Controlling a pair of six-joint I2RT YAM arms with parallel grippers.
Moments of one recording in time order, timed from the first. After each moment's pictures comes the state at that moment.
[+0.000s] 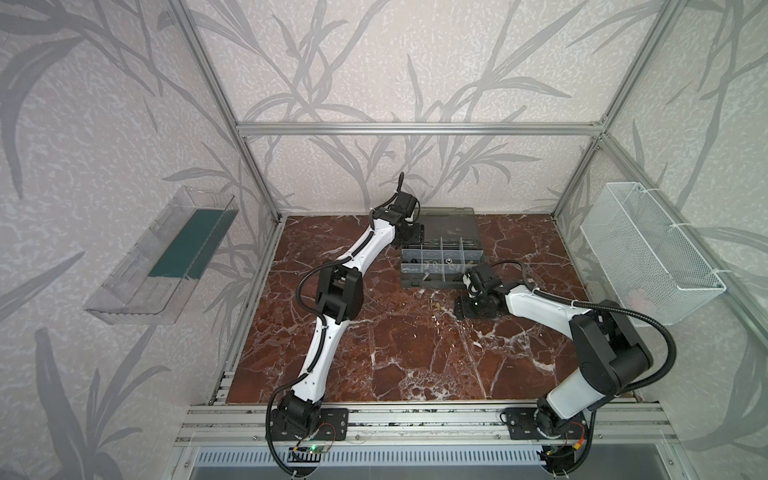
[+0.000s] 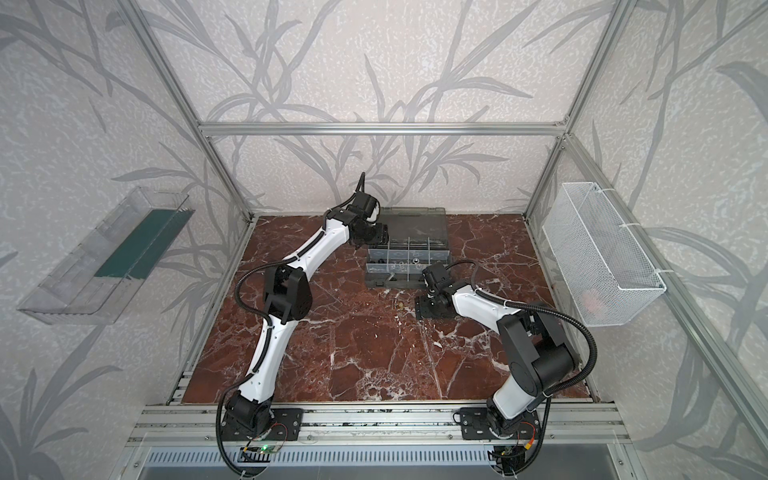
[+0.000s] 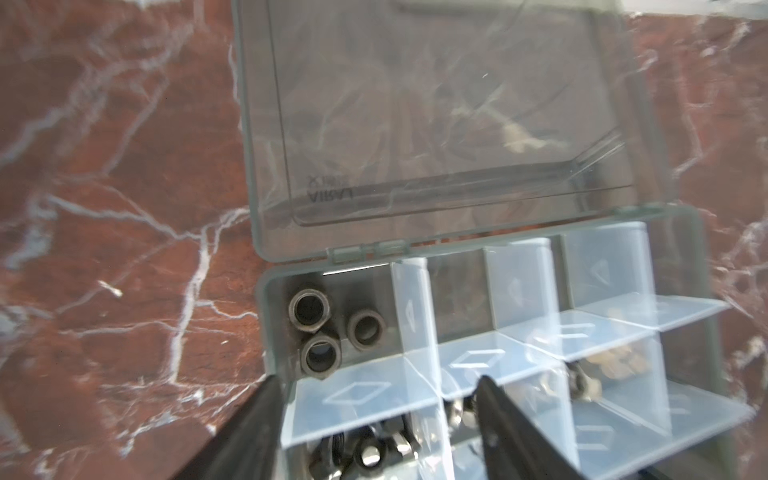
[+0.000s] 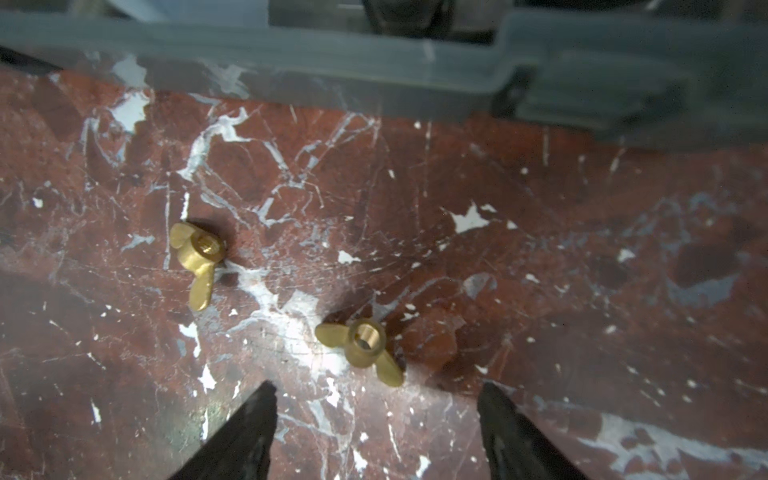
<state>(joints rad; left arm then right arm) -0.44 2.42 2.35 -0.87 0.09 -0.37 0.48 1.64 0.91 -0.45 -0.08 0.38</state>
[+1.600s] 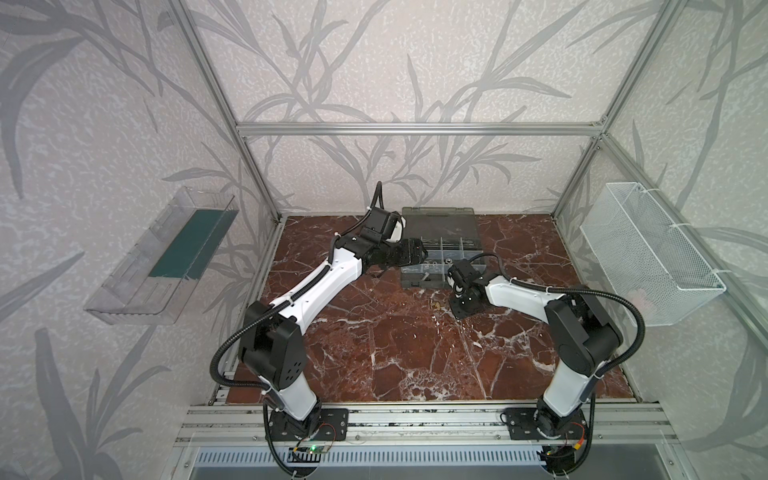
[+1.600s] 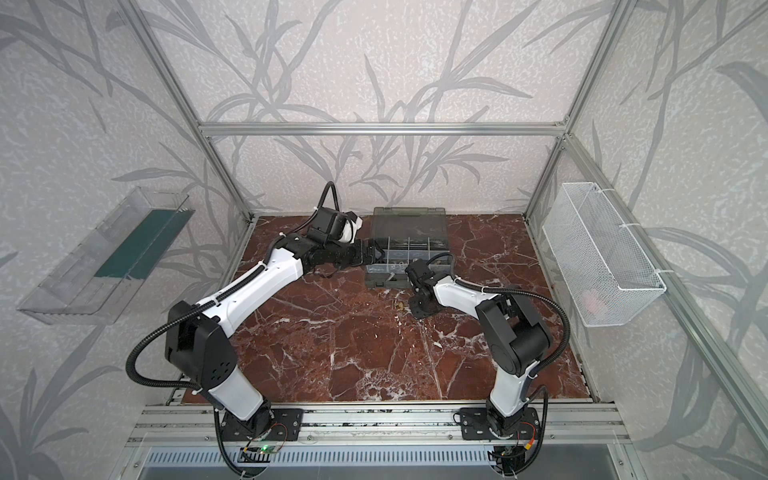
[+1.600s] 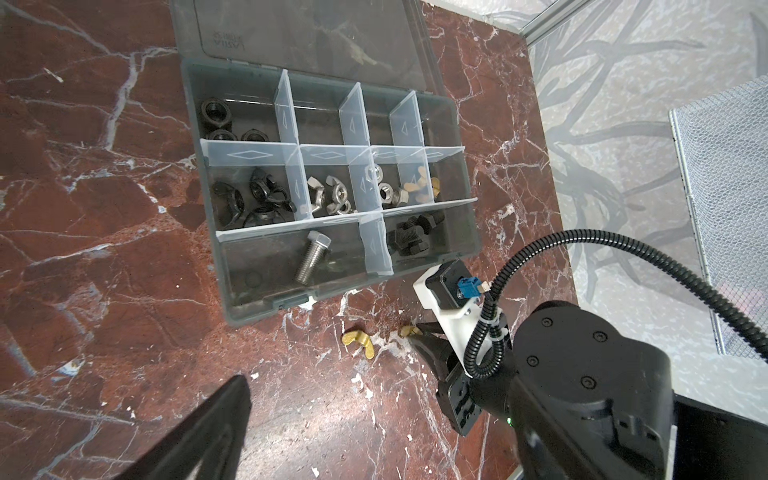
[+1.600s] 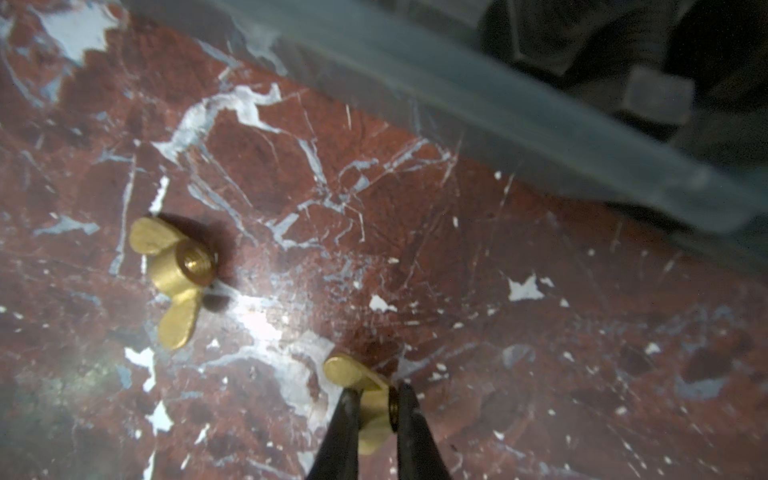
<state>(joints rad) -0.50 1.66 1.50 -0.62 0.29 -0.54 0.55 1.78 1.10 -0.61 0.05 0.22</state>
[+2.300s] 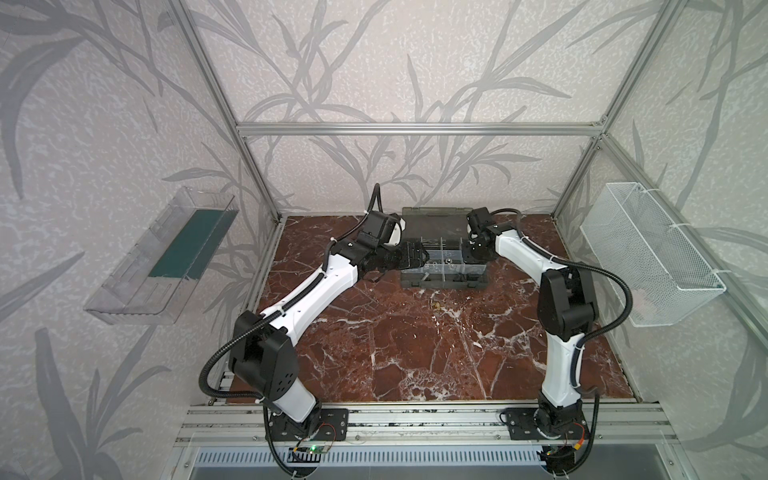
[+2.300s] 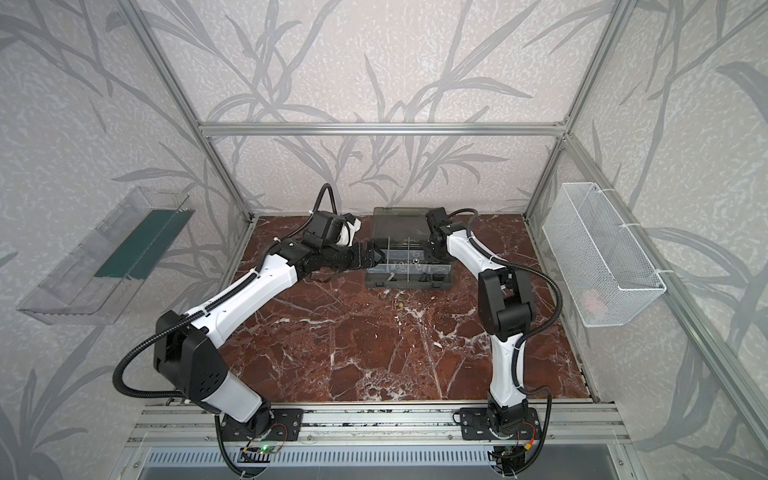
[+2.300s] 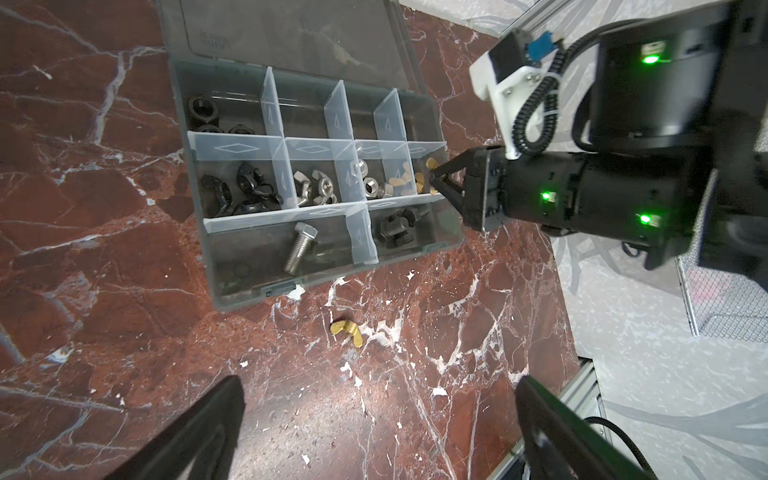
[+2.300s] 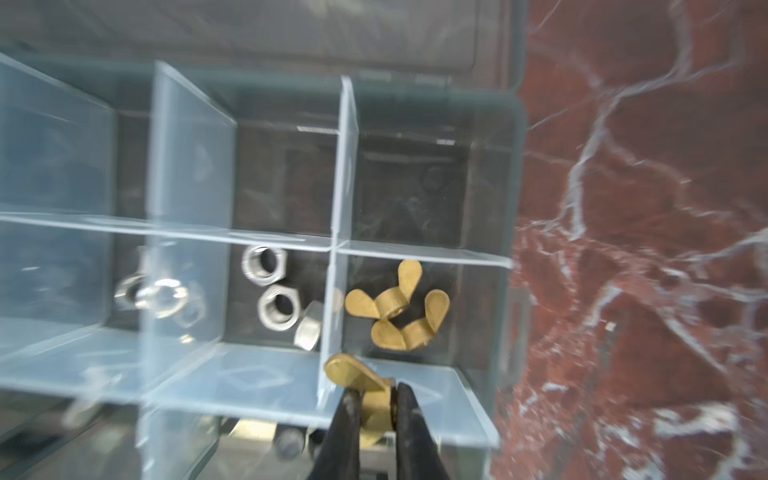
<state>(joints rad) -0.52 1.59 1.43 -0.60 0.30 -0.55 0.30 2.09 1.70 -0.78 0.09 0.24</state>
